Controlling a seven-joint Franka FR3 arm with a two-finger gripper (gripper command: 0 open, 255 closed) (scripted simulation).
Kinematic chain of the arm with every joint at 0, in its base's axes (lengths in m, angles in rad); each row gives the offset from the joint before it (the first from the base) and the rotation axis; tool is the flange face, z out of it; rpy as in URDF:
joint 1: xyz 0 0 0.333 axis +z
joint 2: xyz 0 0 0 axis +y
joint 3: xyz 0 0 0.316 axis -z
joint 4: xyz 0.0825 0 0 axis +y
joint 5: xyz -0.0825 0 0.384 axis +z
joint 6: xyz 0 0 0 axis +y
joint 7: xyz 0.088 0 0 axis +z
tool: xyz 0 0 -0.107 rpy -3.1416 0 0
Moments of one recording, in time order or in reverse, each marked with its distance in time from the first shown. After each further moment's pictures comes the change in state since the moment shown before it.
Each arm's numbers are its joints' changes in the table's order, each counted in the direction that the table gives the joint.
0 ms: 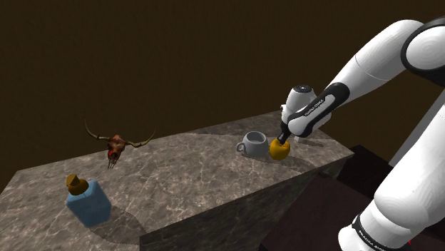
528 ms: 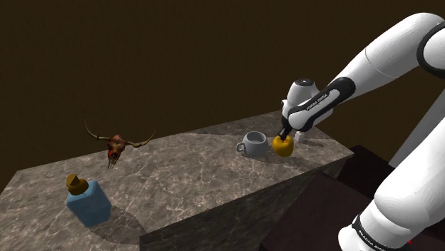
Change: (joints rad) arm 0.004 -0.069 -0.005 -0.007 0.027 0.075 0.026
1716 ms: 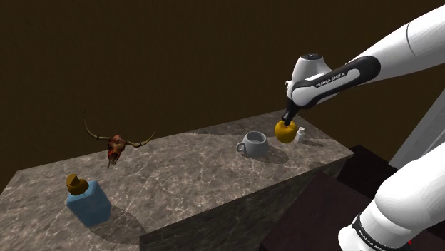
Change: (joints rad) arm 0.016 -0.205 -0.005 -0.071 0.055 0.275 0.059
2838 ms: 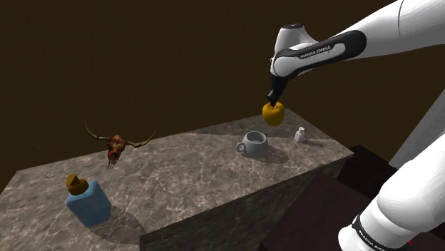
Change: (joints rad) arm 0.054 0.090 -0.068 -0.345 0.042 0.266 -0.058
